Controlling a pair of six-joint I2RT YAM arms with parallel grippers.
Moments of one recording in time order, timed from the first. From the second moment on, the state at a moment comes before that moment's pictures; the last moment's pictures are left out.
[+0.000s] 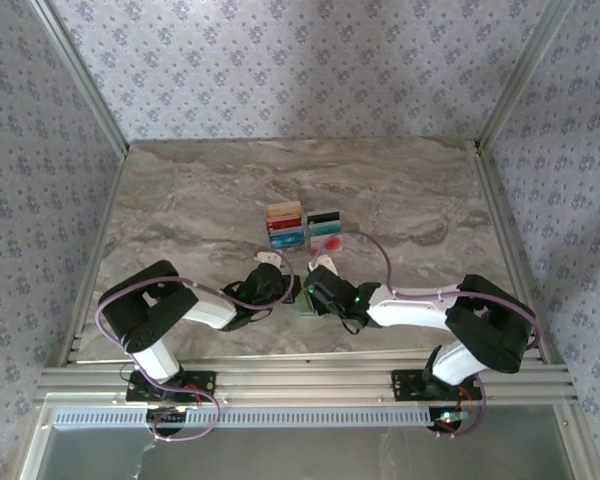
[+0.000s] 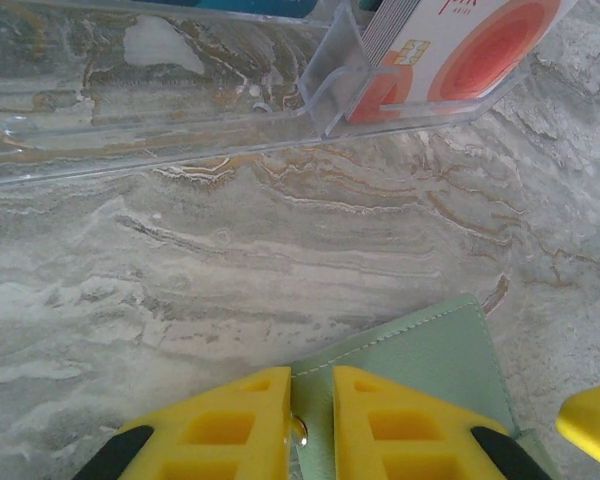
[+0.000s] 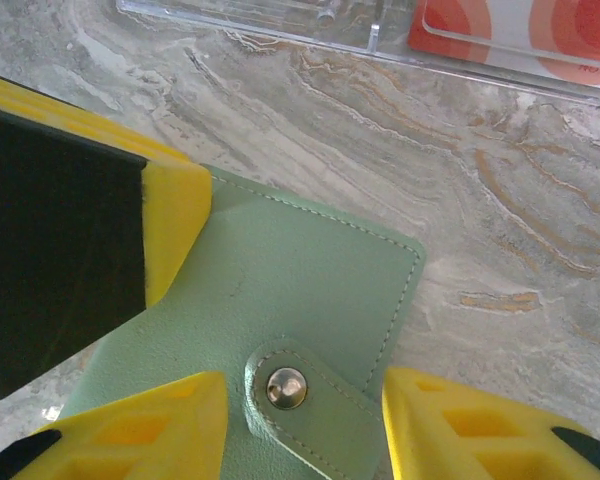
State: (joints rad) left arm -0.91 1.71 0.47 0.60 -0.11 -0.81; right arm 1.02 1.50 0.67 -0.11 0.32 0.48
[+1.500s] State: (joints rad) left arm -0.92 1.80 0.49 0.72 -0.11 -0.86; right arm 0.95 1.42 0.58 -0.01 0.28 0.51
